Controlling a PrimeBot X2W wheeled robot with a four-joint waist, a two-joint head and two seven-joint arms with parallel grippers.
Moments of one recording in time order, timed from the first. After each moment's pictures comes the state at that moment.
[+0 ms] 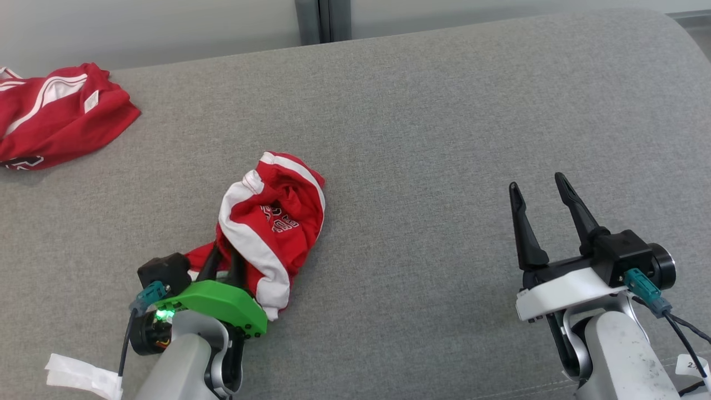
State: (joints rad) left arm -0.36 0.12 -0.38 0.61 -0.69 0.05 -0.24; right arm -0.19 -0.05 0.05 0.17 0.05 0.13 -0.26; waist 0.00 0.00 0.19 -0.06
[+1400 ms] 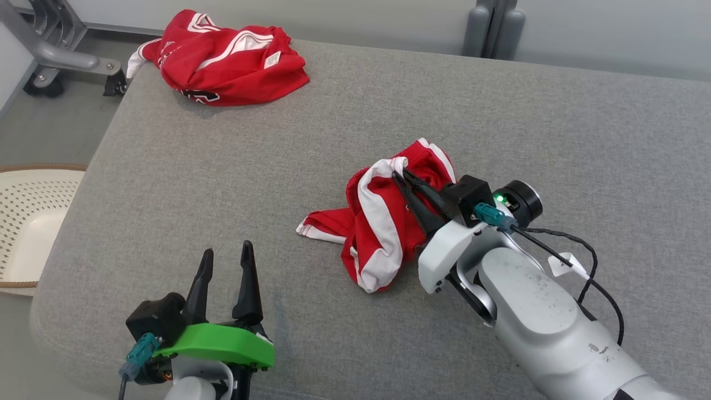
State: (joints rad) left arm -0.11 0.05 -0.24 0.26 -0.54 0.02 -0.26; right arm -0.63 -0.05 0.54 0.71 0.20 0.13 -0.26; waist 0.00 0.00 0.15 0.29
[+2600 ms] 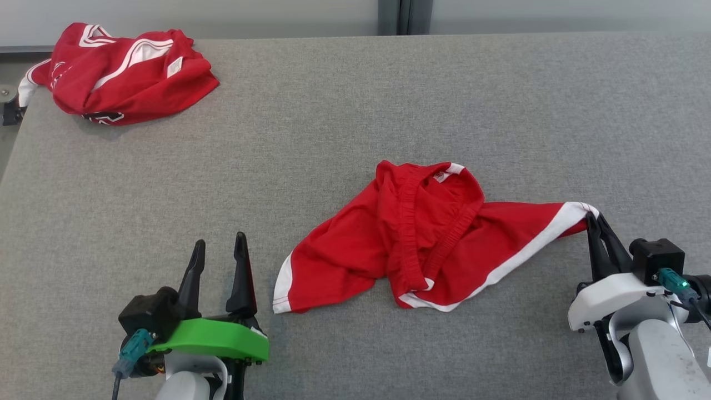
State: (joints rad) left arm -0.12 0.05 -0.21 0.23 -0.49 0.02 -0.26; right arm -0.24 -0.13 -0.10 0.47 0.03 0.13 -0.26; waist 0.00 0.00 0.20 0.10
